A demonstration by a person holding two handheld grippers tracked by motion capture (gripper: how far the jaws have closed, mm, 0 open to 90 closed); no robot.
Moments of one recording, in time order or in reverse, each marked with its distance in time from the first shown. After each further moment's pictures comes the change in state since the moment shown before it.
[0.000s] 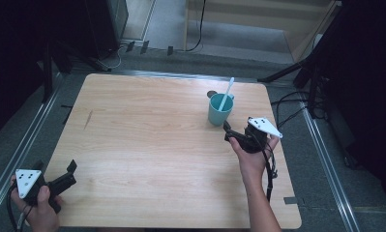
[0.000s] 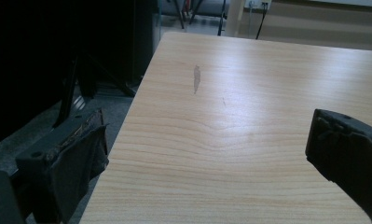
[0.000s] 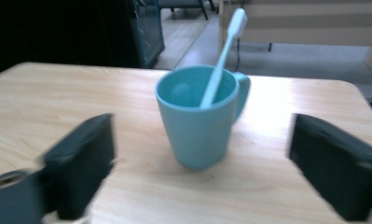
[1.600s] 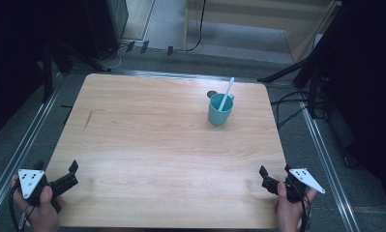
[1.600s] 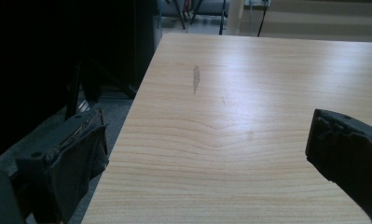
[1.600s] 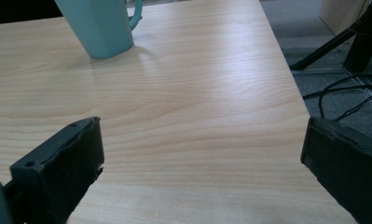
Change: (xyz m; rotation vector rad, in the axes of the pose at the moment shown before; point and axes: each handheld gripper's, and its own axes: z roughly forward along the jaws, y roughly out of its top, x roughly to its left) left arm -0.005 0.000 0.000 -0.002 0.012 0.047; right arm -0.096 -0.114 -0.098 0.058 -0.102 0.116
